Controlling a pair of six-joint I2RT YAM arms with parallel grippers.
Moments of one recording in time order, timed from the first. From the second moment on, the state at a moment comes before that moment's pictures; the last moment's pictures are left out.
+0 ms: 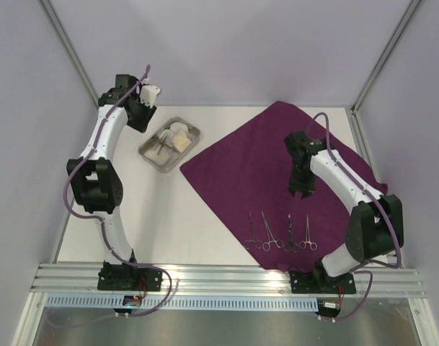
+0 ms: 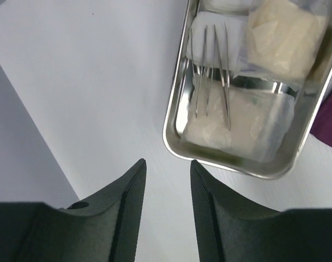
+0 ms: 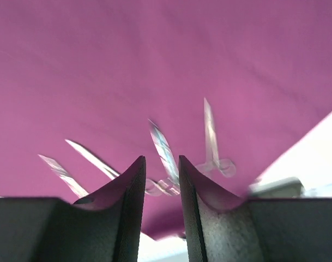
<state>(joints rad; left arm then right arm) -0.02 2.02 1.95 -0.87 0.06 0.48 0.31 1.56 1.31 -1.10 0.23 0.62</state>
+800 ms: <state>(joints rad) -0.02 1.73 1.73 -1.15 0.16 0.39 0.74 1.70 1.14 -0.92 0.02 0.55</state>
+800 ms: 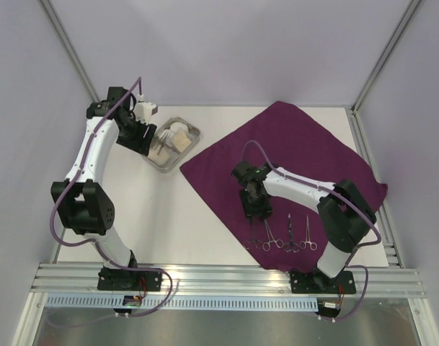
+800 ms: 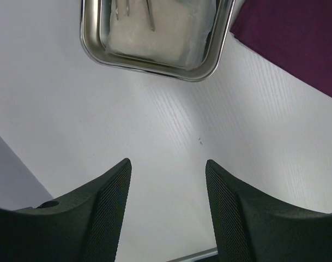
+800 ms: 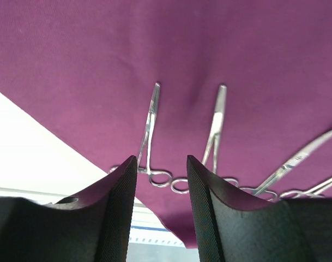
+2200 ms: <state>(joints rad) -0.02 1.74 1.75 -1.19 0.25 0.37 0.78 1.83 1.26 -0.89 0.03 0.61</state>
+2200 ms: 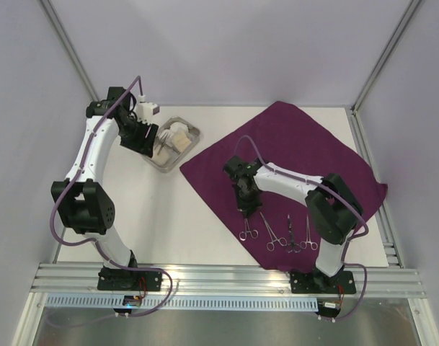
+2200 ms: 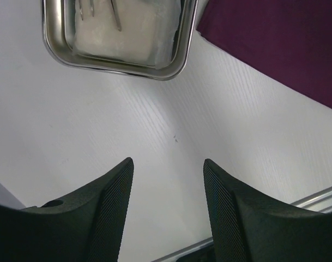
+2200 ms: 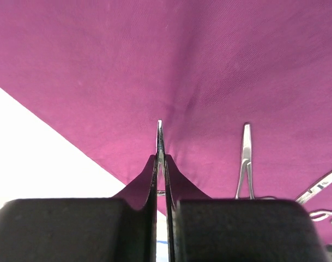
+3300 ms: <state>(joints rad) -0.24 1.76 1.83 -1.19 0.74 0.39 0.64 1.90 1.75 -0.62 0.04 1.00</state>
